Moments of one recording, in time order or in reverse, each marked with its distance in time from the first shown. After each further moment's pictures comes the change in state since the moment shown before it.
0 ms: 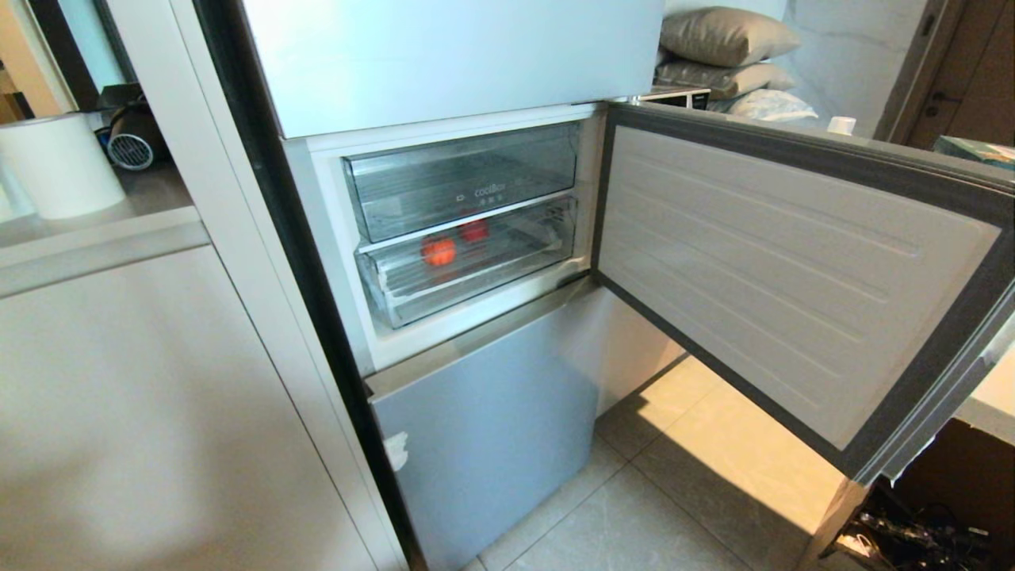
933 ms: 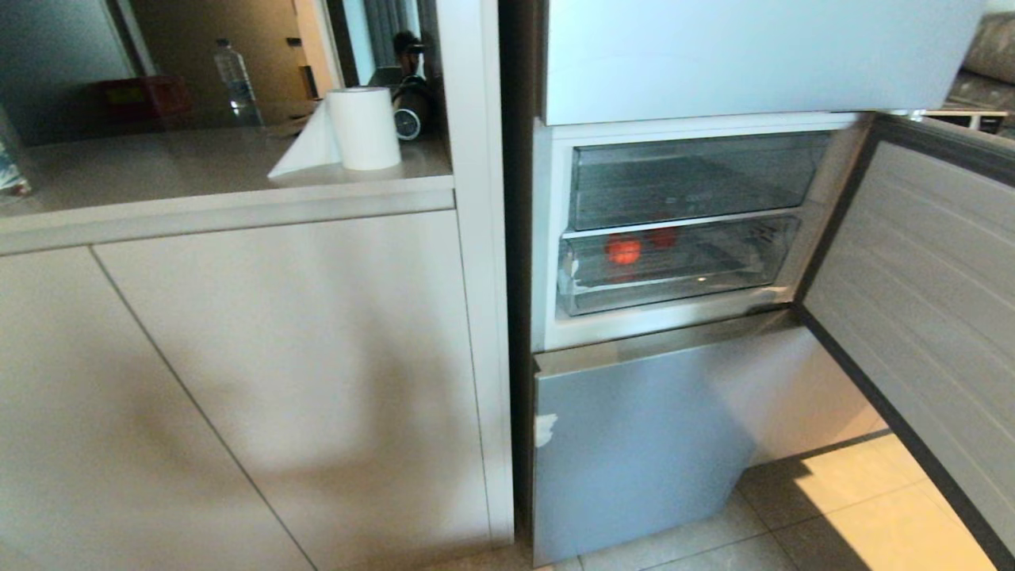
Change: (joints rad) left arm 0.000 0.000 0.000 0.000 0.000 0.000; right arm 0.000 0.000 0.001 -0.003 -0.002 0.007
